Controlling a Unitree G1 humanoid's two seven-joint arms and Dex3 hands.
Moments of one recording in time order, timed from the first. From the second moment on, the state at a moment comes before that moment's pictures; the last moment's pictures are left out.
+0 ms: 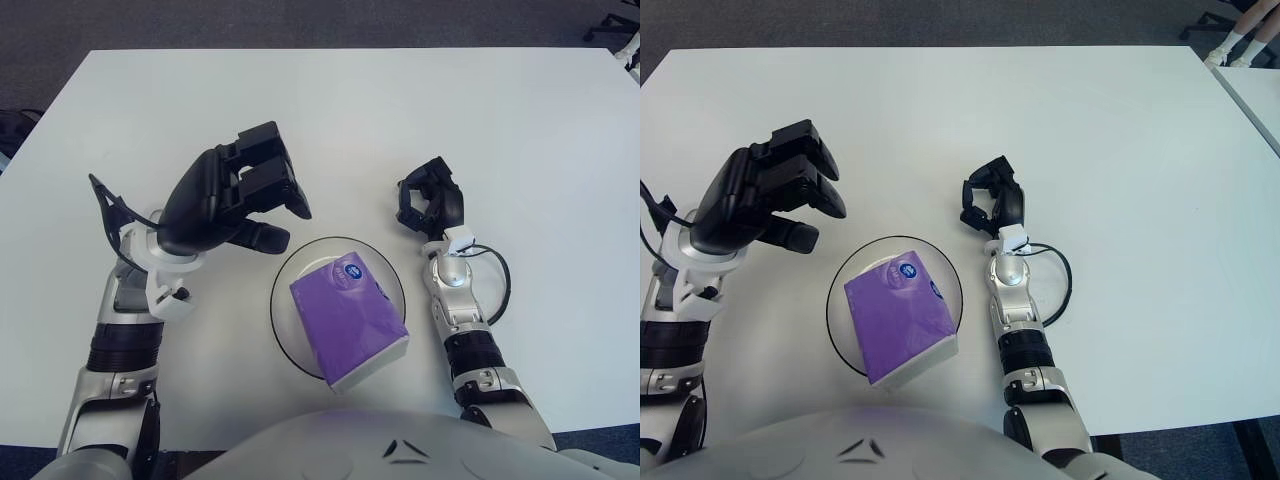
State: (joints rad) left arm -0.21 0.40 0.09 -0.15 0.24 -1.10 -0.20; right arm -0.21 0.06 -0.01 0.39 -0.10 -0.41 -0.20
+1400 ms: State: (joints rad) left arm -0.22 0.09 0.31 0.08 -0.18 0.12 0.07; right arm -0.21 0.07 0.00 0.37 -0.10 -0.40 -0.20
